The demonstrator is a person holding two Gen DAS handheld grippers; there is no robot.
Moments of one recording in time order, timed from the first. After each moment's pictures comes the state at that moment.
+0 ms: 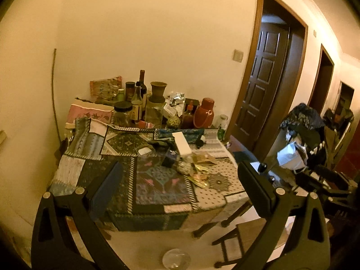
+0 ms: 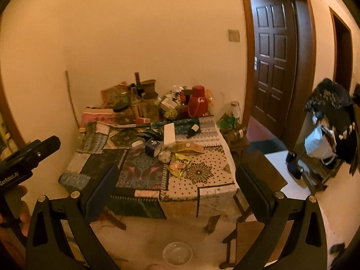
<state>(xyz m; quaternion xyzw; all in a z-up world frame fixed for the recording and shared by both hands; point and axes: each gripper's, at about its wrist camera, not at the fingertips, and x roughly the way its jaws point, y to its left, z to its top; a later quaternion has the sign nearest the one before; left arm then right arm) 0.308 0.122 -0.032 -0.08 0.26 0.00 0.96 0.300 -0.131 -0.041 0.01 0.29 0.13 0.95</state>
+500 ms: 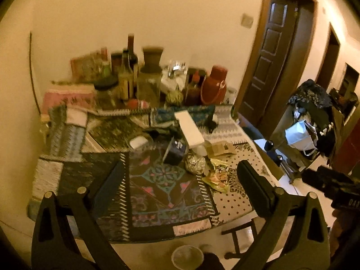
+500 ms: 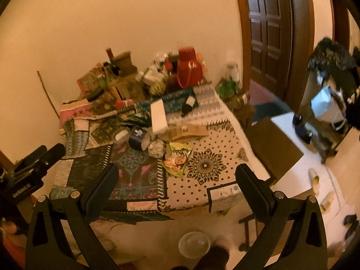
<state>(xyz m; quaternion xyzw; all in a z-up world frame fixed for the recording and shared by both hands) 0.468 0.140 -0.121 -0.07 0.35 -0.02 0.93 0.429 -0.120 -0.111 0.07 0.43 0.11 0.90</state>
